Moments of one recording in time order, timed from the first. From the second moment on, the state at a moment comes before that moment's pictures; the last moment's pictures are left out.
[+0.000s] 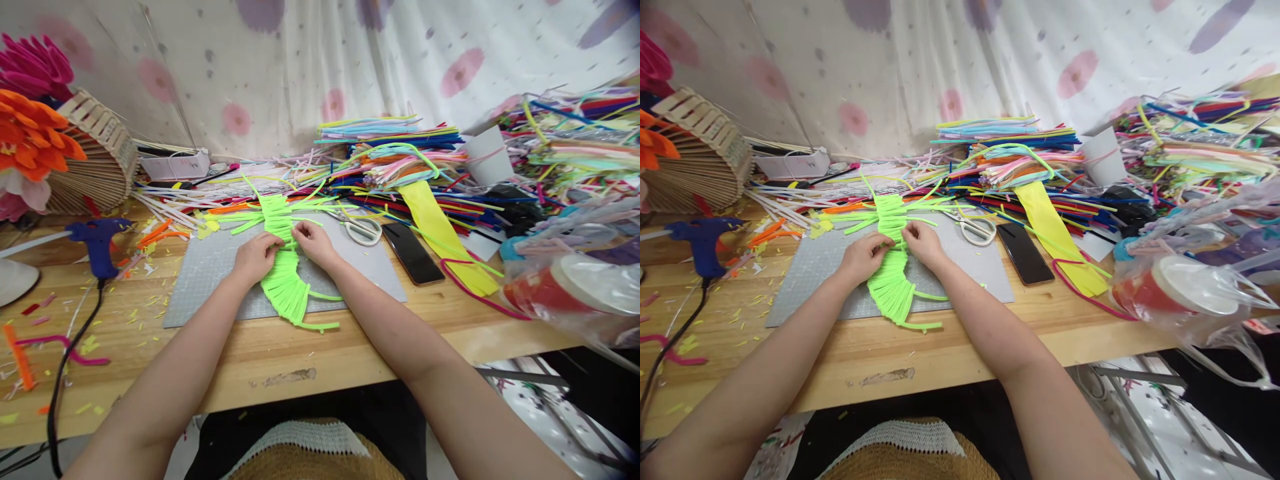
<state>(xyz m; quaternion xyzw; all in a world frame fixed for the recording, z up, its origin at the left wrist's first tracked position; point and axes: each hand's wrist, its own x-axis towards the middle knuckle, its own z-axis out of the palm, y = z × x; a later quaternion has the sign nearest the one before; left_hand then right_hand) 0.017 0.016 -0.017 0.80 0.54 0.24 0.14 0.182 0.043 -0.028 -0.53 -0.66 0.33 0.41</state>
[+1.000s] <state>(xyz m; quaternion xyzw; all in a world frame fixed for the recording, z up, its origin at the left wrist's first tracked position) 0.026 0.020 -0.004 0.80 0.59 0.09 0.05 0.194 0.043 -0.023 -0.37 -0.62 0.57 0.40</state>
